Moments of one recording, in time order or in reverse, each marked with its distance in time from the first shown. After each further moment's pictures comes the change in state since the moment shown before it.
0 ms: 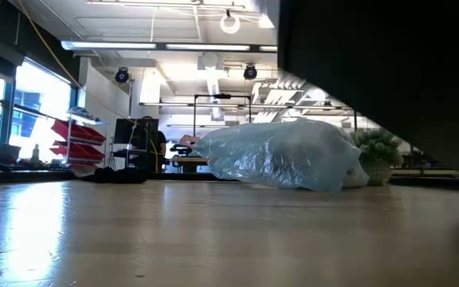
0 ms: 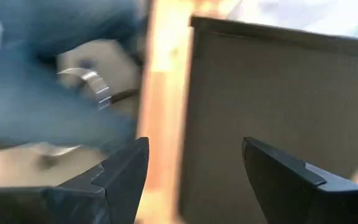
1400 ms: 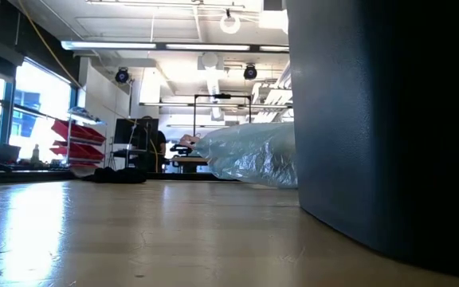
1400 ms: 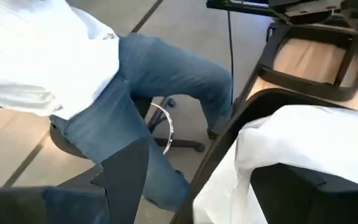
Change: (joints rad) left arm -0.091 -0.087 0.001 0.078 0.031 -0.098; right arm -0.257 0.024 -0.099 0.584 -0.452 -0.551
